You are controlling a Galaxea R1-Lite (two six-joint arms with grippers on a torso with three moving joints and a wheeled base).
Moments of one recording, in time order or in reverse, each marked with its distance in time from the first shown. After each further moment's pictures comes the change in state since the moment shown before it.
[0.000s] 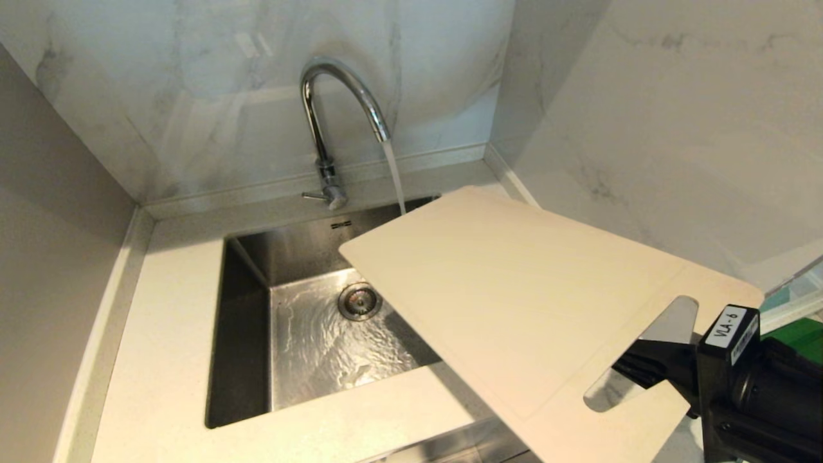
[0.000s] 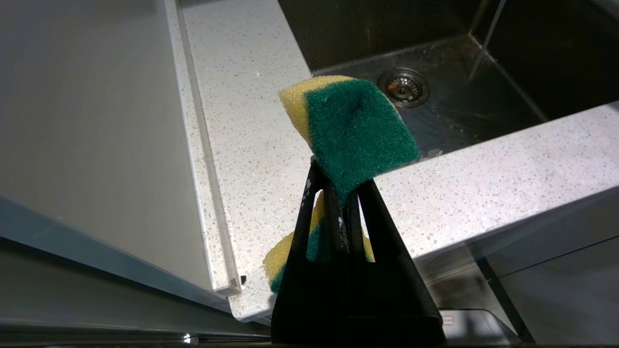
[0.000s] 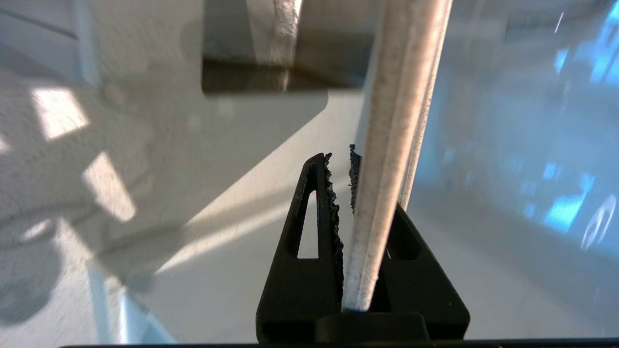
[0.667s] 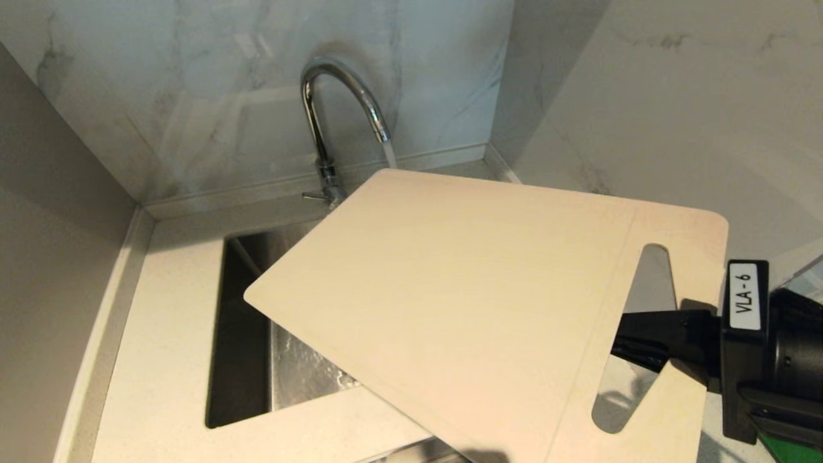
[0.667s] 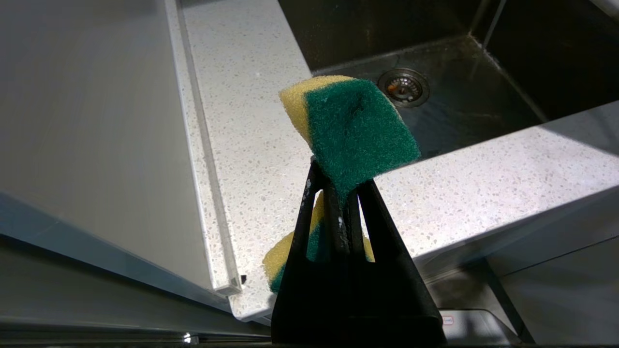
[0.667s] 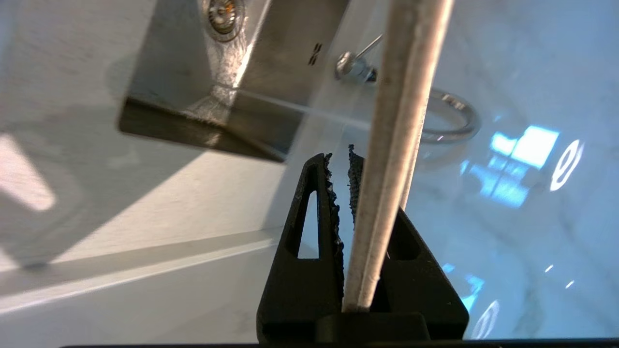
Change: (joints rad) left arm 0.000 0.000 0.000 0.000 0.000 0.000; right arm 0.000 0.051 -0.246 0.198 0.229 -0.267
